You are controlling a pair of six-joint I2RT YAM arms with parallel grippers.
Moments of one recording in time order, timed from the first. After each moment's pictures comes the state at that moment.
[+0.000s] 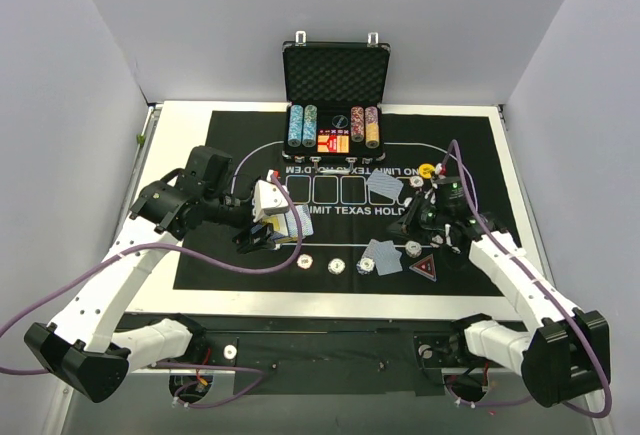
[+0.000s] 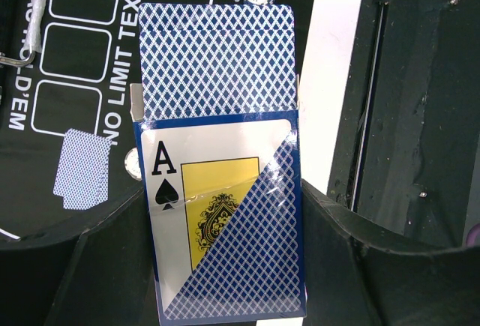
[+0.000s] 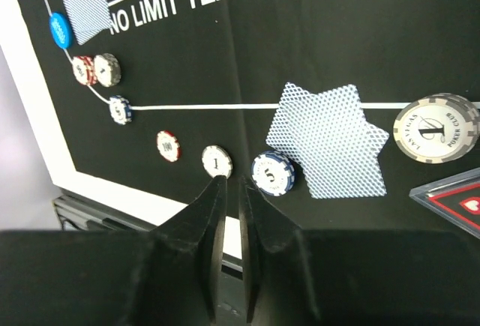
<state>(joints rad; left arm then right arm) -0.50 1.14 1.28 -1.05 0.63 0.72 0.27 1.09 0.70 -0.44 -0.29 0.74</state>
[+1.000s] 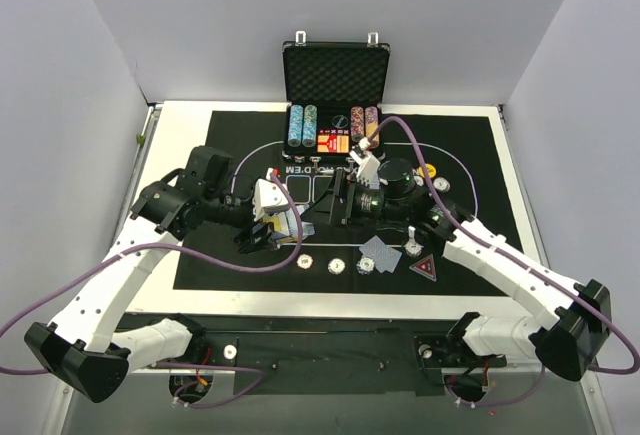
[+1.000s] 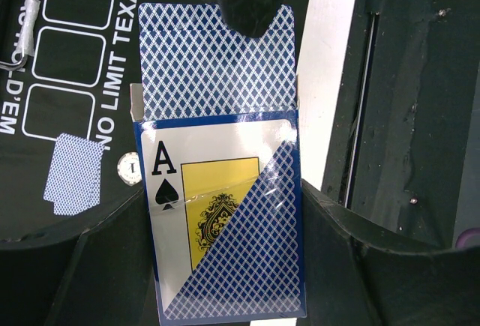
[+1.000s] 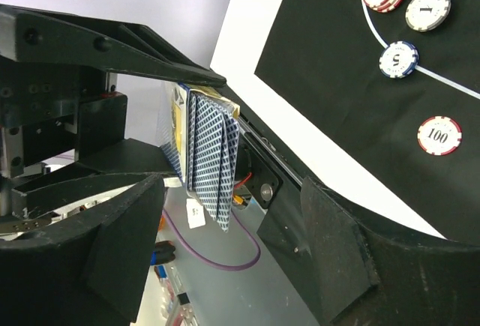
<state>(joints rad) -0.50 1.13 1.27 -1.03 0.65 0.69 0.76 1.20 1.00 -0.19 -0.40 0.91</state>
